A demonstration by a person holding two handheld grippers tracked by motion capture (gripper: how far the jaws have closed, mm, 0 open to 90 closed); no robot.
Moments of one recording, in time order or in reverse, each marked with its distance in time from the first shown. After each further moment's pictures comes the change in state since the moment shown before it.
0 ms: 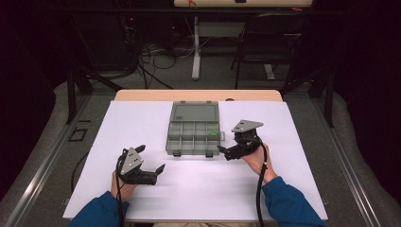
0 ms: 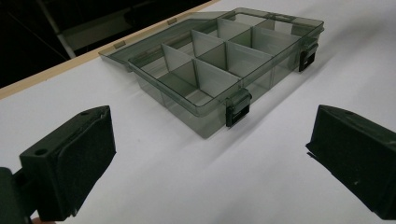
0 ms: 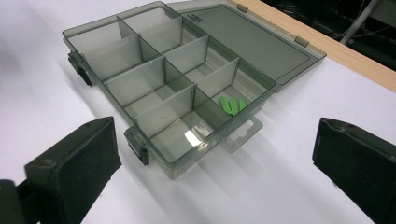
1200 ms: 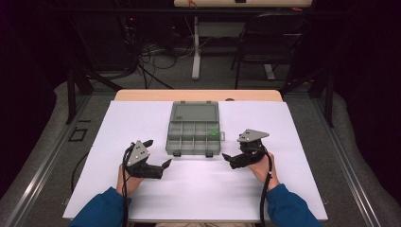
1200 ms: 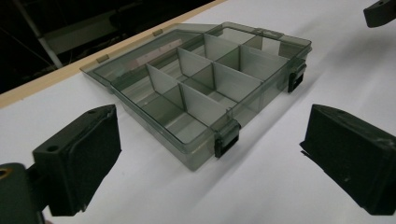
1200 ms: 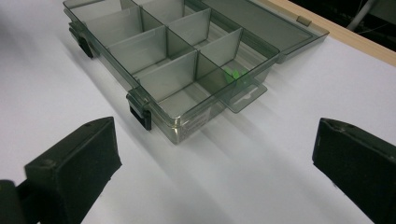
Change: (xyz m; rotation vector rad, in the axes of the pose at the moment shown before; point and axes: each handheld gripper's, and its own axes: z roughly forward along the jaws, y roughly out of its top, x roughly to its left) left arm 0.000 0.025 0.018 -0.001 -0.045 0.009; right arm 0.002 -0.030 -0.007 0.000 -0.002 -0.002
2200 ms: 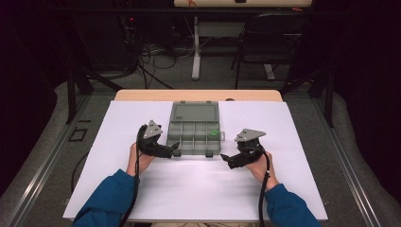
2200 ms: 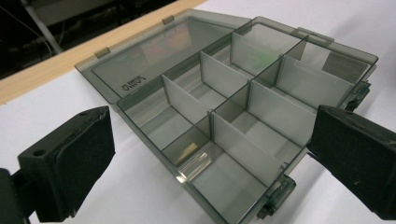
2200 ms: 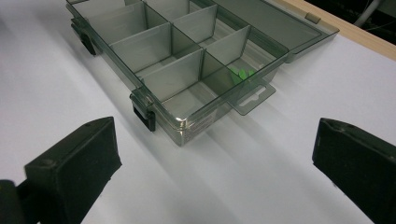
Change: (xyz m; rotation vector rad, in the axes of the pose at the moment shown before) left arm 0.029 0.032 0.057 0.120 -0.015 -0.049; right arm 0.002 0.003 0.006 0.017 0.016 -0.007
